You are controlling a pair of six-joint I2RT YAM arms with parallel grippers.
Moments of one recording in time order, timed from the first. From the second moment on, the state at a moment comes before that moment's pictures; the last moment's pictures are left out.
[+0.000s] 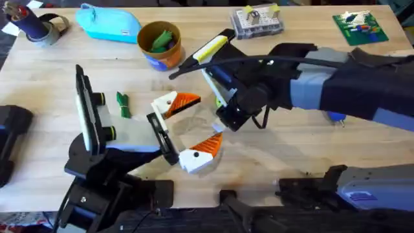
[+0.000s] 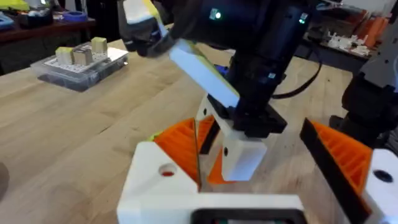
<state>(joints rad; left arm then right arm) -0.31 0.00 0.01 -0.06 0.77 -0.09 0.84 1.57 1.04 -0.84 0.01 0.12</state>
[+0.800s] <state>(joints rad) -0.31 0.00 0.01 -0.06 0.77 -0.09 0.84 1.51 1.04 -0.90 0.04 0.13</state>
